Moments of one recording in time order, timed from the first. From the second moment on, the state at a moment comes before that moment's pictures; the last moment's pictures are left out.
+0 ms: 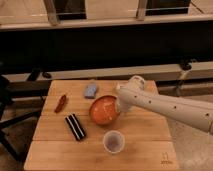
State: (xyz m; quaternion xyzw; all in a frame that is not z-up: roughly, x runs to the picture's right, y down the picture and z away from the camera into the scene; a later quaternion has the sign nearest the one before) arm 0.086 0.169 0.790 -0.19 -0.20 -0.52 0.81
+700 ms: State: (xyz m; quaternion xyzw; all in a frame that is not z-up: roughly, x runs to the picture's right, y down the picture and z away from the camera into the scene) arm 0.095 0.146 0.765 -0.17 -0.20 -0.53 0.81
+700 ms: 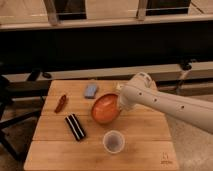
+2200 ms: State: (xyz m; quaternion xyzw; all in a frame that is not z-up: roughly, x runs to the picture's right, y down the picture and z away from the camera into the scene) arm 0.106 0.139 0.744 -0.13 -0.22 -0.52 0.81
